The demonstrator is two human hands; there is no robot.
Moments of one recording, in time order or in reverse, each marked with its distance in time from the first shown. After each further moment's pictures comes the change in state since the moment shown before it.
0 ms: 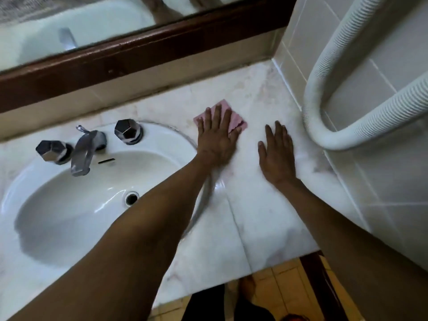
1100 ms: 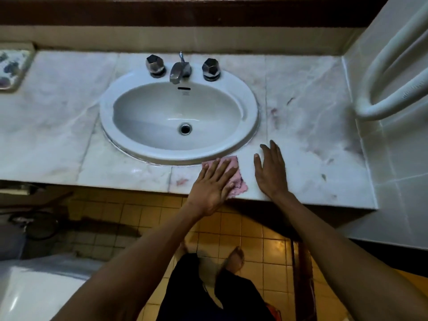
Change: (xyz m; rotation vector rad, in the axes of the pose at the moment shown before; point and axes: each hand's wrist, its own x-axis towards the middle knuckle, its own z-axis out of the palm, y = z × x) left_hand -0.373 -0.047 0.067 0.066 0.061 -0.024; right_hand -0.200 -0.098 -0.036 0.308 -0.255 -0.219
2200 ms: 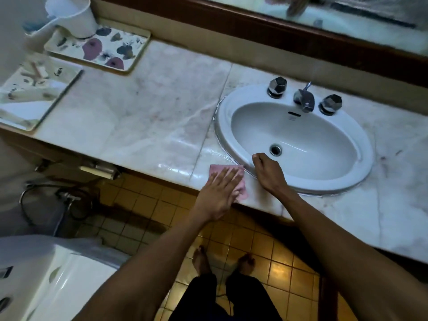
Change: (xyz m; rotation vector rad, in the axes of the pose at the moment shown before) left_hand -0.151 -0.289 -0.035 -0.184 0.116 -0.114; right_hand 0.017 -0.320 0.182 0.054 -0.301 -0.043
